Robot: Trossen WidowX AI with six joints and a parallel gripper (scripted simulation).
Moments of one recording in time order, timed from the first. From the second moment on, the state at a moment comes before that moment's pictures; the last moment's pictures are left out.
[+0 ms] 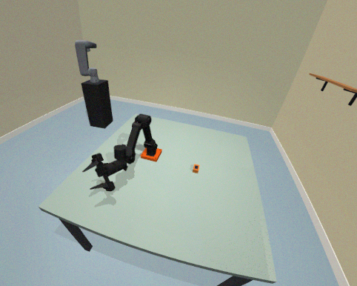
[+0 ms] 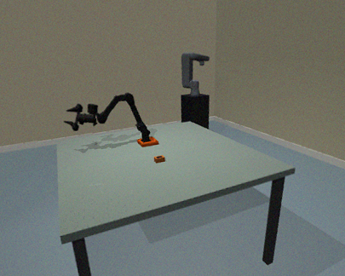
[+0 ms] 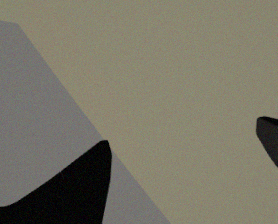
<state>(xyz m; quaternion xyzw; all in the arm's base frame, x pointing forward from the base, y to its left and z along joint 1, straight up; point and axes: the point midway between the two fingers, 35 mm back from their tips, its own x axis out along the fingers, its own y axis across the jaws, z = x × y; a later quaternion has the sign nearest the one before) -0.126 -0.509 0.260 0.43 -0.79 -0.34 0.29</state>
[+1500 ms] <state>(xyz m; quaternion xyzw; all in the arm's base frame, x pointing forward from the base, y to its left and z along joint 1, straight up) 0.358 -0.306 0.124 0.40 0.28 -0.47 0.74</state>
